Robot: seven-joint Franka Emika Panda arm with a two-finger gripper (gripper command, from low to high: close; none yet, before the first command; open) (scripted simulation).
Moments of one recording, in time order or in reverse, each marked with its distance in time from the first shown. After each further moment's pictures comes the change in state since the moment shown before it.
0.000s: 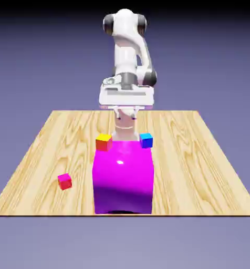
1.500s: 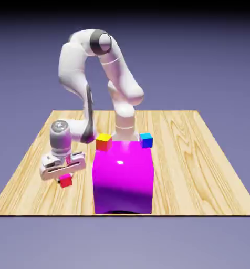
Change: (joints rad) arm -1.088 0.866 0.397 0.296 -0.522 -0.352 -0.701
